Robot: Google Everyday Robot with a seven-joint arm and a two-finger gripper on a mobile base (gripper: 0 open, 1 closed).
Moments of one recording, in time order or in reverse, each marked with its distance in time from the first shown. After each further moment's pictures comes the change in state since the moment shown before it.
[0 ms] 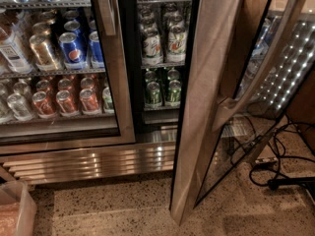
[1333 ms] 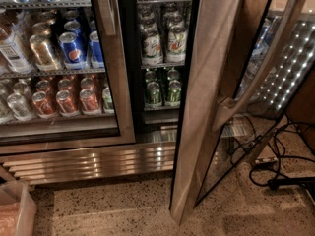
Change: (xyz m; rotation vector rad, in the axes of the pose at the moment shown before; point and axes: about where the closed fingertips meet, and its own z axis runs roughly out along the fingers) arm 0.000 0.000 0.000 0.000 0.000 0.000
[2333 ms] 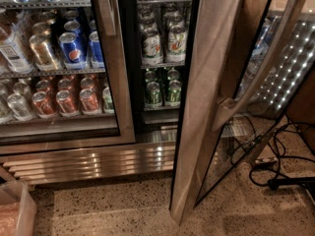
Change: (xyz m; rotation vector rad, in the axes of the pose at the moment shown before) arm 0.000 0.000 0.000 0.000 0.000 0.000
